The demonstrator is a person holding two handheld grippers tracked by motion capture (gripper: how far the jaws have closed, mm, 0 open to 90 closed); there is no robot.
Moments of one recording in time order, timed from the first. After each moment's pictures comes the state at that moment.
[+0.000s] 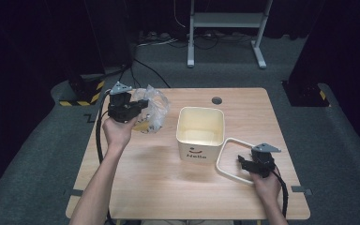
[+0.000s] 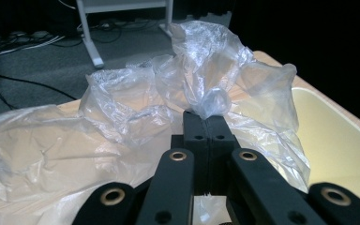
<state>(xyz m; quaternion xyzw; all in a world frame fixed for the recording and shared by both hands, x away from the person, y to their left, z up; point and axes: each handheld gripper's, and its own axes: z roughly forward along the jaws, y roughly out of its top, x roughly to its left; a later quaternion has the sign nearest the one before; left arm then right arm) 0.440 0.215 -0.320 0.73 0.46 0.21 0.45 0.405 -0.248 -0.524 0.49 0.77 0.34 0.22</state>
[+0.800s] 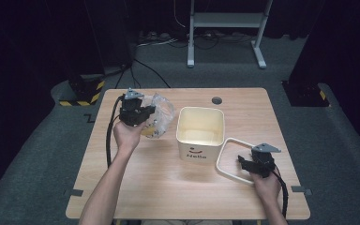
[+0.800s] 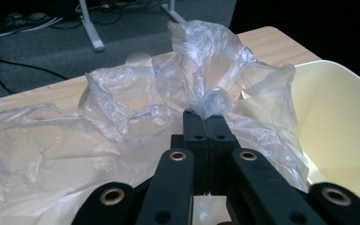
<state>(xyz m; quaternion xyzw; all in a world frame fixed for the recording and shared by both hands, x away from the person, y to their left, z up) 0.456 0.195 -0.354 0.74 0.47 0.20 0.43 0.405 -0.248 -0.524 0.49 0.77 0.34 0.22</state>
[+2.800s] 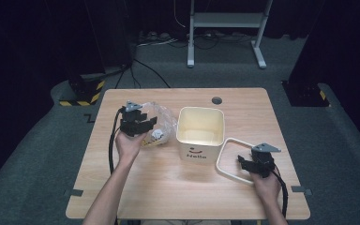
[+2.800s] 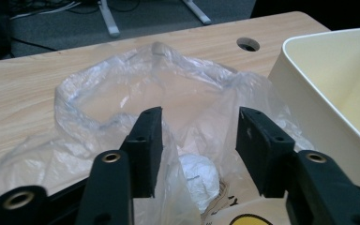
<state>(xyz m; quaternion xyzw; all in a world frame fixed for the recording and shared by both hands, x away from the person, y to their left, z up) 0.446 0.204 -0.394 0.72 0.51 0.21 0.42 0.405 -0.247 -0.524 0.49 0.77 0.34 0.22</state>
